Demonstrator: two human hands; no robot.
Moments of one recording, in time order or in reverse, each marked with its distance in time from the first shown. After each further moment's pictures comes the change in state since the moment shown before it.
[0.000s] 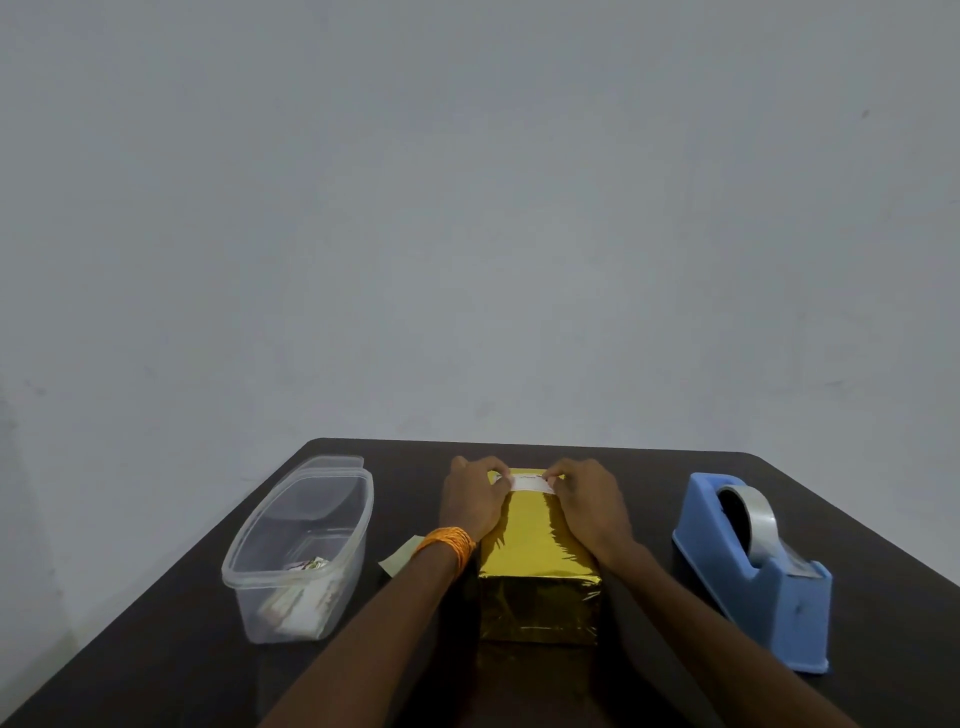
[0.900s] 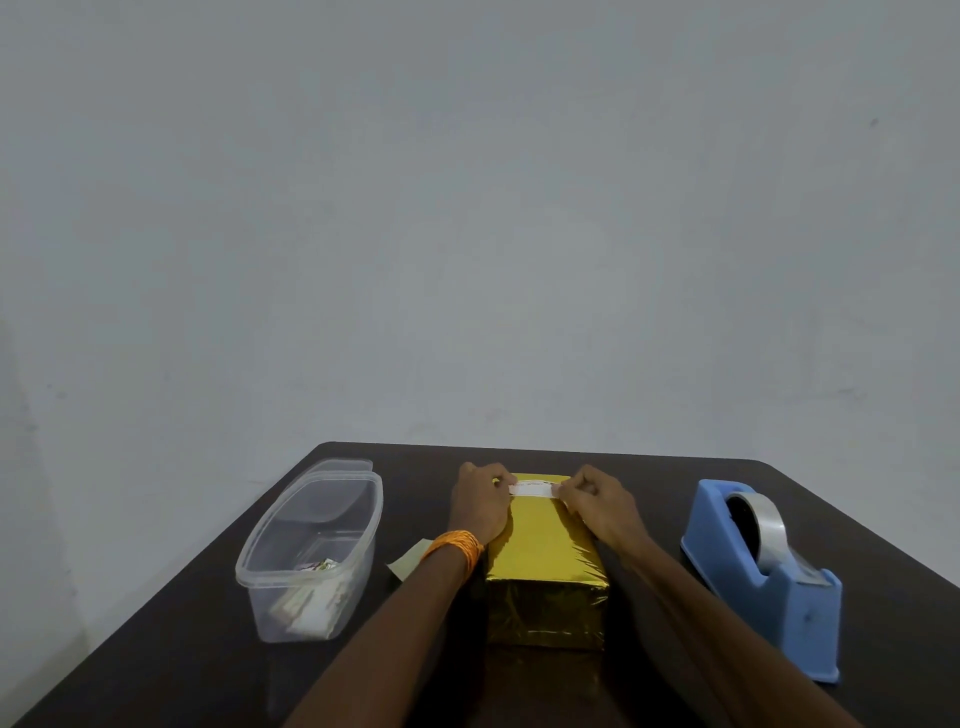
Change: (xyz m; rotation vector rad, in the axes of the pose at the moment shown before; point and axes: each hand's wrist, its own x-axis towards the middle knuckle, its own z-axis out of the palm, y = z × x) left_hand 0.002 -0.002 0.002 0.000 0.006 -0.013; right_hand -0.001 0.005 -0.013 0.362 -0.203 0.224
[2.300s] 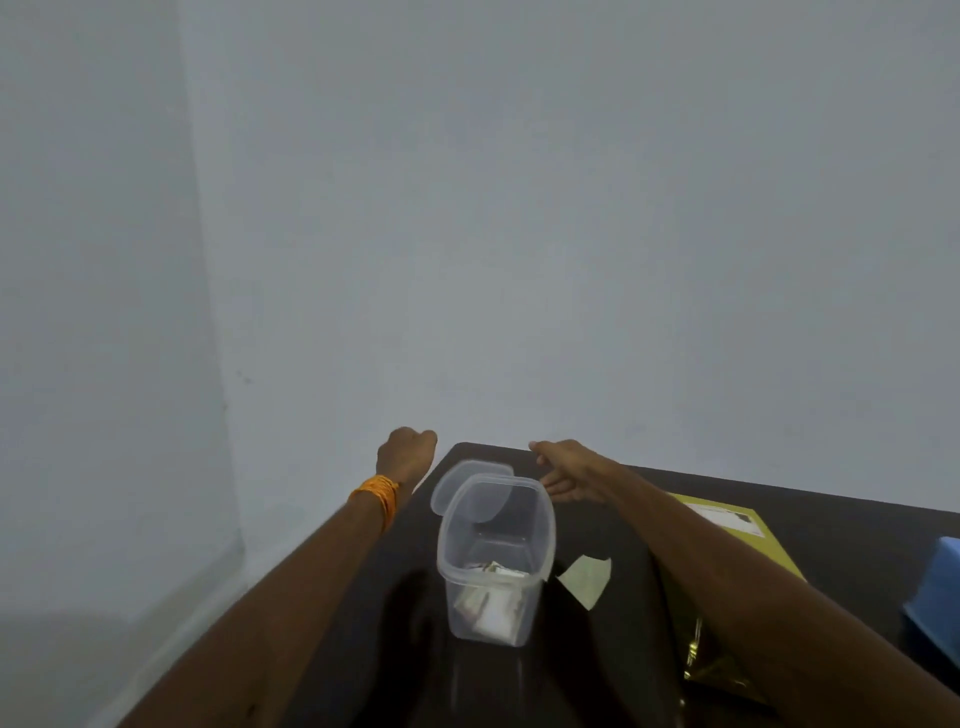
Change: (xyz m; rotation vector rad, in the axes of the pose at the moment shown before) left_hand 0.019 -0.145 -0.242 -0.263 0.277 -0.484; right_hand 0.049 -0.163 0.182 0.115 -0.472 0.246
